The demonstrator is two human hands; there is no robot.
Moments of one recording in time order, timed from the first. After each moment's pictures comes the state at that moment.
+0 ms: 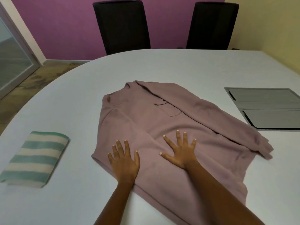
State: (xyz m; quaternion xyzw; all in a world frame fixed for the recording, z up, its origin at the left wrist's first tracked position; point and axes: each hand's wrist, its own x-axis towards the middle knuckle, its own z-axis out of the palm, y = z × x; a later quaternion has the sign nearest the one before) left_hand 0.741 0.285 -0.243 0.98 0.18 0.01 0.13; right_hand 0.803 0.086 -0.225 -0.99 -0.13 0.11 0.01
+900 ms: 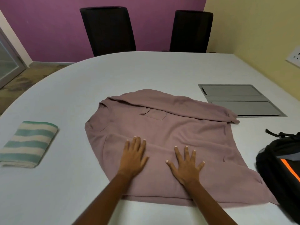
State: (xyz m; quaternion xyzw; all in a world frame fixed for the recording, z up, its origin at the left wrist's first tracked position) left_hand 0.689 0.209 -0.219 0.99 -0.11 0.00 0.01; right_hand 0.665 0.001 -0.209 -0.99 0.06 0.12 0.07
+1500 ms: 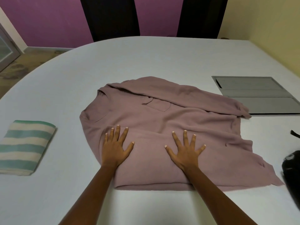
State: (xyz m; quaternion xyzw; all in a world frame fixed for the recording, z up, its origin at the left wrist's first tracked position) left_hand 0.742 0.300 -0.246 0.99 0.02 0.02 0.13; right_hand 0.741 0.044 -0.226 -0.99 0.03 0.08 0.06
